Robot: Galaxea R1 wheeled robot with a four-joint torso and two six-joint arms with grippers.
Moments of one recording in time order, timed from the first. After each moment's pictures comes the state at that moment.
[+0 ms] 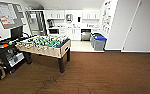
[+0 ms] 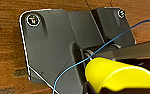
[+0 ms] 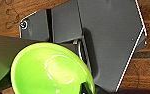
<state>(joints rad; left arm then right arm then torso) 1.52 2.93 -2.70 0.78 -0.21 -0.70 -1.52 3.04 -2.67 -0.41 0.05 0.46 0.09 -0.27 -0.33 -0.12</state>
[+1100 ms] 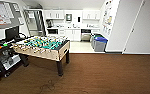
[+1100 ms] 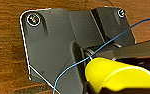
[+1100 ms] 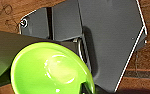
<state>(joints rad) 1.53 2.93 -2.70 0.78 -0.21 -0.70 -1.52 3.04 -2.67 -0.42 0.05 0.46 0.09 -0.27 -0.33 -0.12</state>
